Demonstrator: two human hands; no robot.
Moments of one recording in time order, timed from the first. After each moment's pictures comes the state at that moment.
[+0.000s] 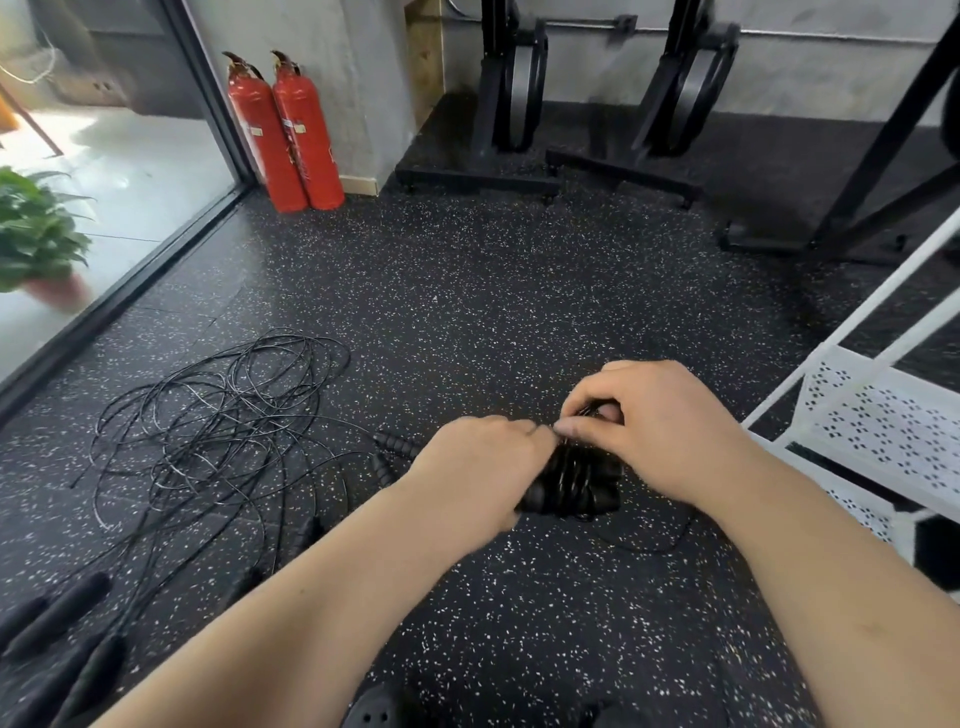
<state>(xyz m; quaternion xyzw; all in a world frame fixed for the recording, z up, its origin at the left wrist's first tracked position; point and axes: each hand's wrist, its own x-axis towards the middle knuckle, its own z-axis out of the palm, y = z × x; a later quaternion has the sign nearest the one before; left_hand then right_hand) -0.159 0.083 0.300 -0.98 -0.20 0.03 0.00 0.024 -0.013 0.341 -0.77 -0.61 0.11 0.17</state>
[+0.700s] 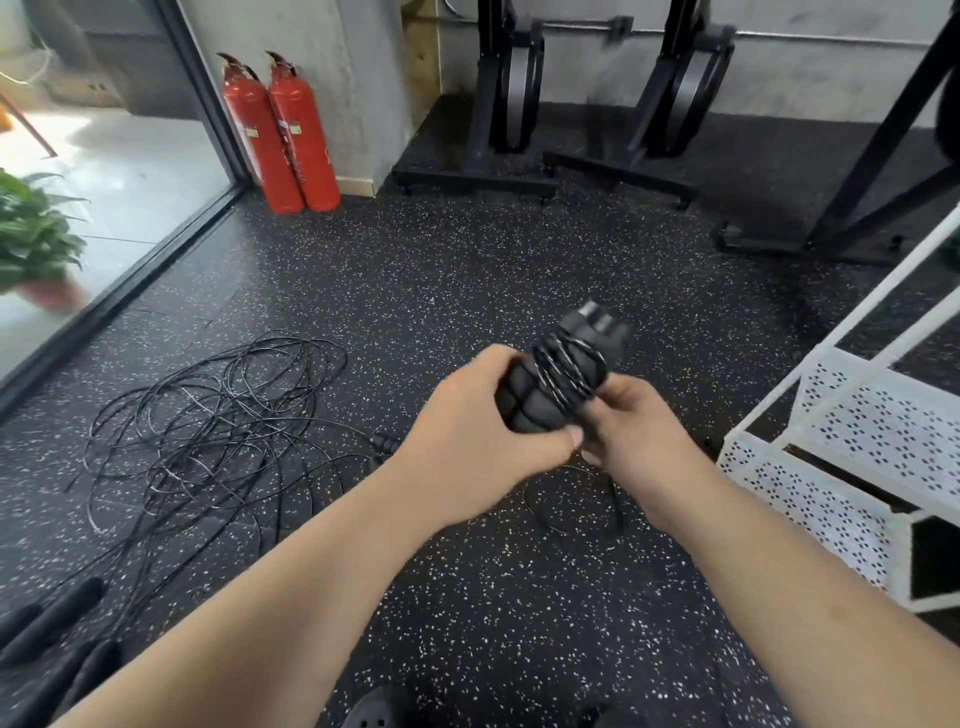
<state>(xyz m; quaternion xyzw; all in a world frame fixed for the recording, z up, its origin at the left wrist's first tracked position) -0.164 0.080 0.343 -0.79 -0.34 -0.20 -0.47 0.005 -0.001 0.308 -0.66 -0.37 0.40 0.51</state>
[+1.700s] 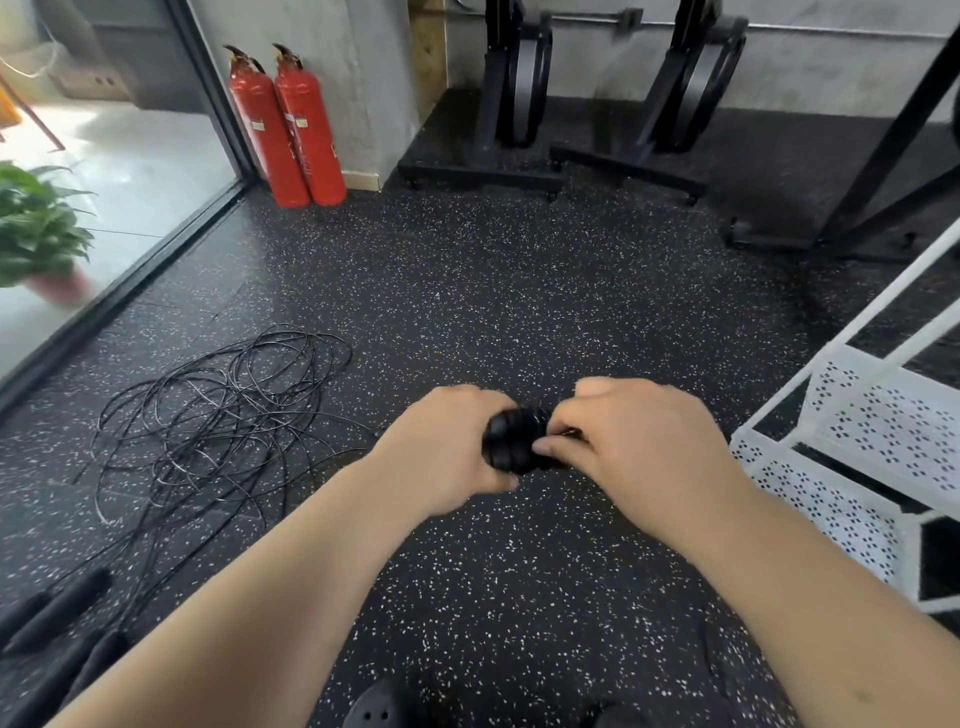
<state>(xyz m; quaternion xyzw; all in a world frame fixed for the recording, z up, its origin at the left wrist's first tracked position) -0.175 0.113 0.308 -0.91 -0.34 -0.01 -0.25 -0.012 -0.016 0.348 -0.75 -0.65 -0.02 0.04</state>
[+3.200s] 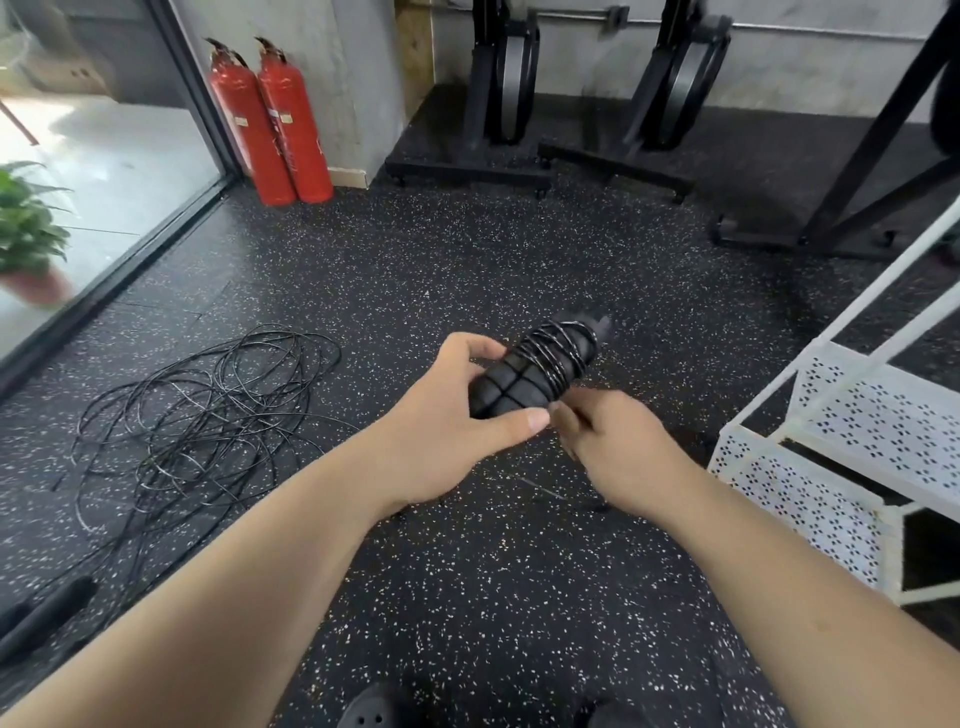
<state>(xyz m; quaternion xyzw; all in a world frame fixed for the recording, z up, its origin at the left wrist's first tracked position) -0.182 0.104 0.337 -0.76 -0.34 -0.13 -0.54 0.002 -0.001 0.310 -0.76 -0.53 0.26 0.28</state>
